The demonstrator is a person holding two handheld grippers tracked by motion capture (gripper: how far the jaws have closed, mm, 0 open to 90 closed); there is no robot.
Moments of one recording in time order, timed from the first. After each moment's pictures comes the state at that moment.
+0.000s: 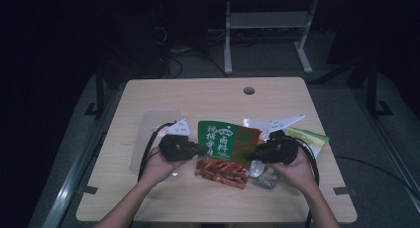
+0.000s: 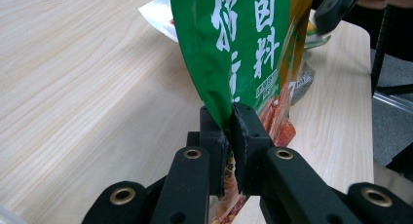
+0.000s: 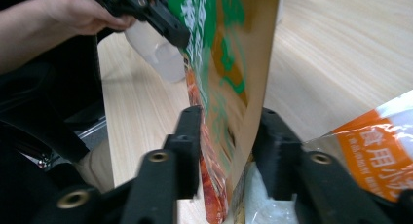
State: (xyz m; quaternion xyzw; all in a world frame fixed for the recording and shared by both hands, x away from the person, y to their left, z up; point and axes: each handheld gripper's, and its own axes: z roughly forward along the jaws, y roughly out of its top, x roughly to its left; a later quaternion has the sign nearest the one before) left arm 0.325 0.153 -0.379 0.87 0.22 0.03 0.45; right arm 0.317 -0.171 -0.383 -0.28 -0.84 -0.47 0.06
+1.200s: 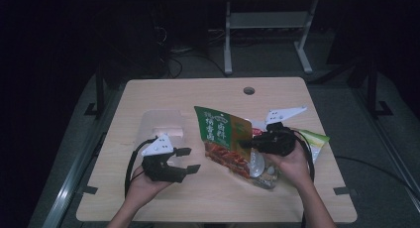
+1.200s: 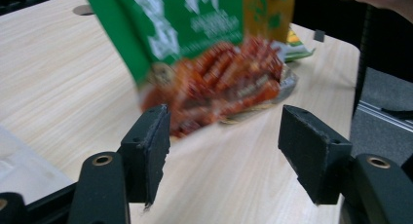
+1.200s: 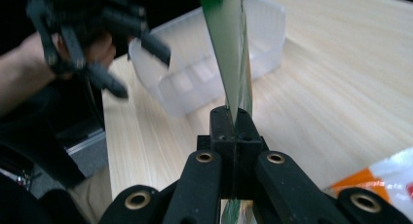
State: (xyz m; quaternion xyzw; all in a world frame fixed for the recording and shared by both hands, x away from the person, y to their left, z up) left arm 0.267 0.183 -0.373 0.84 0.23 0.07 0.48; right arm 0.315 -0.158 -0.343 -0.27 -0.82 -0.50 0.01
